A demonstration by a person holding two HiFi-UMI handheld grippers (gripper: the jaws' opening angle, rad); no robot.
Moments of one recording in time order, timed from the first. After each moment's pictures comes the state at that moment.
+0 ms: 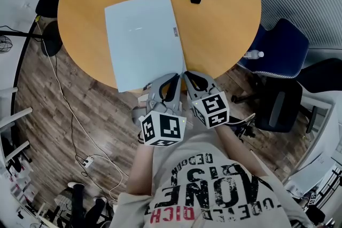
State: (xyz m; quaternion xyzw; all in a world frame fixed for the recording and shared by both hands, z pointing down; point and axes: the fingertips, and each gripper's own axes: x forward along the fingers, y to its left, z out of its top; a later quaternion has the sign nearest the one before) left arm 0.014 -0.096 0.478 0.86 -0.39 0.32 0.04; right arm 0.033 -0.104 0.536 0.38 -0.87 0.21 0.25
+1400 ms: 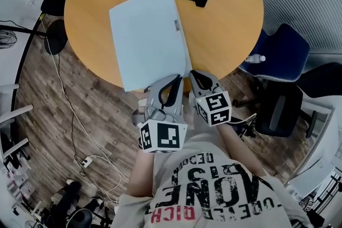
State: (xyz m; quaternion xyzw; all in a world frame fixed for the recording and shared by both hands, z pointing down) left arm 0.005 -0.094 0.428 0.86 -0.43 0.27 0.02; right arm 0.042 -0.110 0.536 0.40 -0.86 0.21 0.26
